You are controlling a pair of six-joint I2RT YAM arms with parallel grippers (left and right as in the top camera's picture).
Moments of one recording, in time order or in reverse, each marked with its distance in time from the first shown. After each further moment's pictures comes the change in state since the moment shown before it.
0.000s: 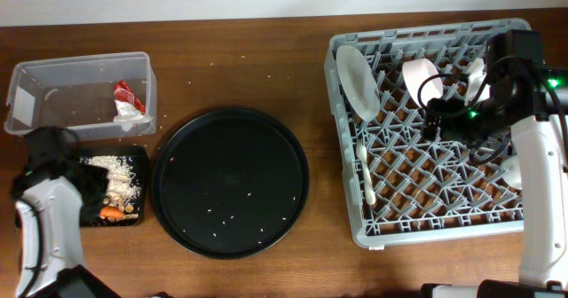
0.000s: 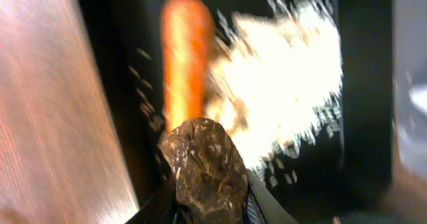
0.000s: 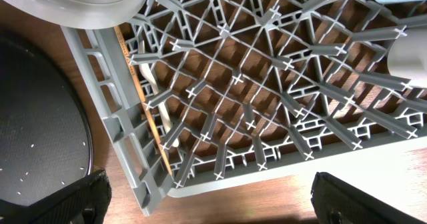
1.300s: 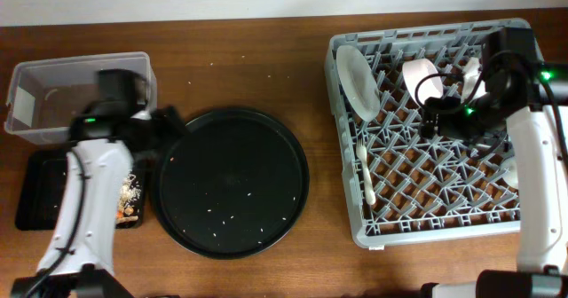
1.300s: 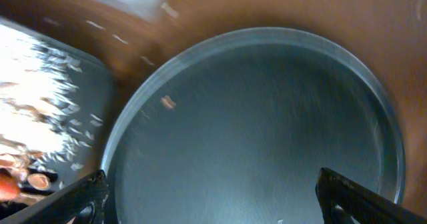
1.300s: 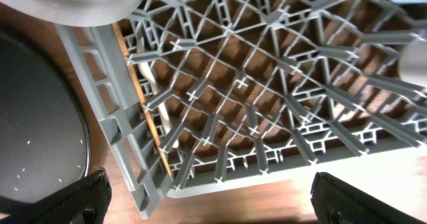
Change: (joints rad) left arm -0.500 0.058 0.250 -0.082 0.147 0.458; right arm 0.000 0.048 0.000 0.008 -0.019 -0.028
